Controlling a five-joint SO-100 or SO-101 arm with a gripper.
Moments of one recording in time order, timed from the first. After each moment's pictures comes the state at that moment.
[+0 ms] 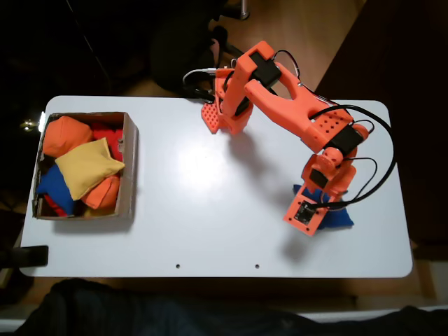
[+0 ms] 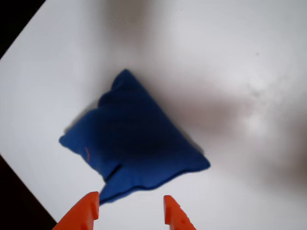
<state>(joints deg) -42.8 86.1 82.8 78.7 -14.4</state>
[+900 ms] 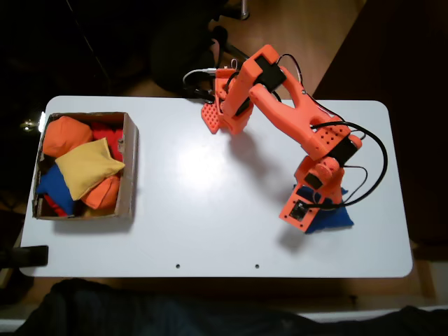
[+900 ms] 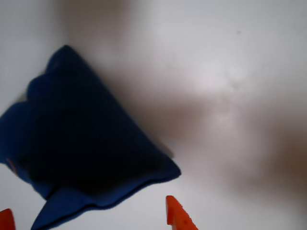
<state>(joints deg) -44.4 82.1 89.4 77.6 -16.2</state>
